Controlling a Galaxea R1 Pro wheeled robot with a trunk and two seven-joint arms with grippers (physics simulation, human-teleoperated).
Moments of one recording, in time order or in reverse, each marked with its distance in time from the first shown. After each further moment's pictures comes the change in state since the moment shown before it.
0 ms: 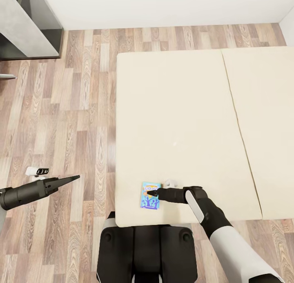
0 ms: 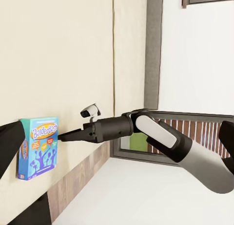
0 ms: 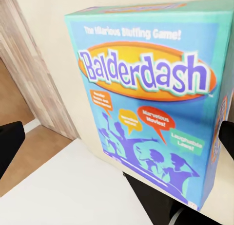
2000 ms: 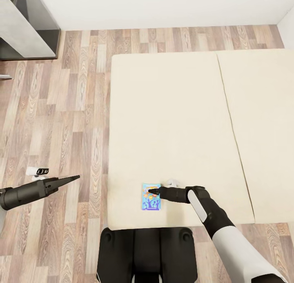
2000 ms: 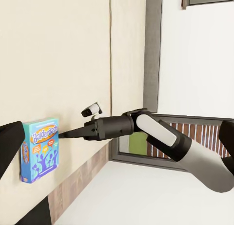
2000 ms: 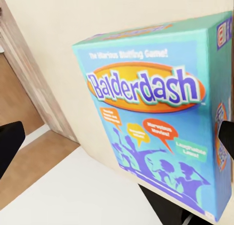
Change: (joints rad) left arm 0.000 0.000 0.000 0.000 0.000 0.000 0.000; right arm 0.000 -0.020 0.002 0.001 -0.077 0.003 -0.001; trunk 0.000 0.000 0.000
